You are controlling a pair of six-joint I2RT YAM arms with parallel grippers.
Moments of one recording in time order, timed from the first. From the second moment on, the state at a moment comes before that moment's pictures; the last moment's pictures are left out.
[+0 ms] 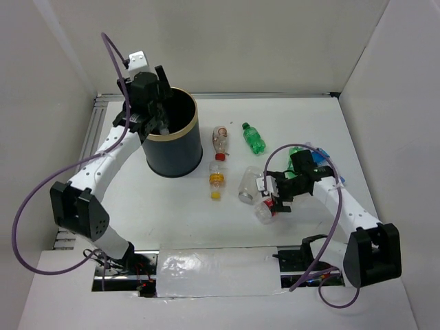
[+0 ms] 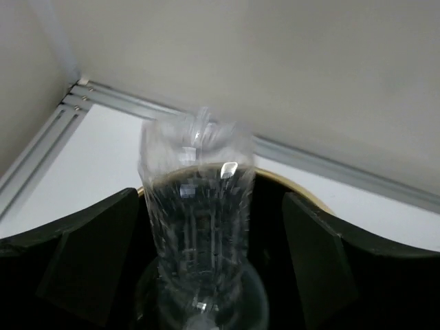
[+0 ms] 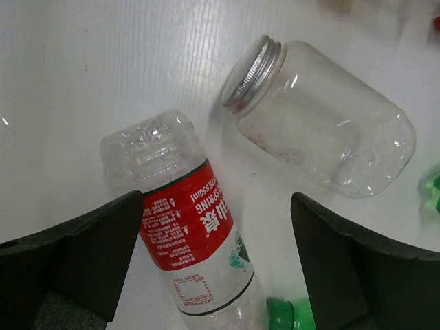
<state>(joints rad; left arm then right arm) -0.34 1.55 1.53 -0.14 -0.61 -0.28 0.18 1.13 0.72 -0.83 -0.74 -1.46</state>
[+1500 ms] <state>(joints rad) -1.01 1.38 0.73 -0.21 -0.53 -0.71 0.60 2.23 2.47 -0.06 -0.94 -0.15</state>
